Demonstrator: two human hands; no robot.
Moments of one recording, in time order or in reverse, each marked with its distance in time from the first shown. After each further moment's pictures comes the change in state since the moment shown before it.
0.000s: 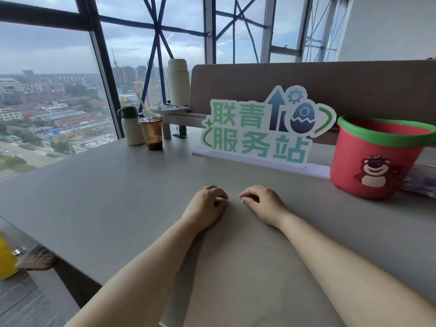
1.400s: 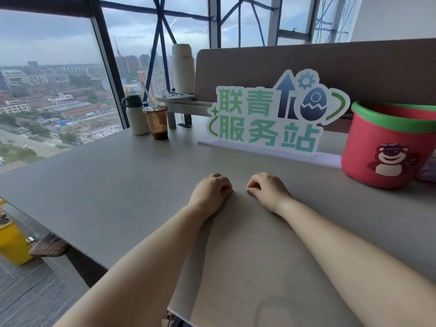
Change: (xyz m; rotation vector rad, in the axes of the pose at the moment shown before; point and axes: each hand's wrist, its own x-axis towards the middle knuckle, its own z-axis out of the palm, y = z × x) left_hand 0.004 0.004 -0.005 0.114 -0.007 -0.014; right_hand 0.009 -0.012 0.004 -0.180 -0.027 0.059
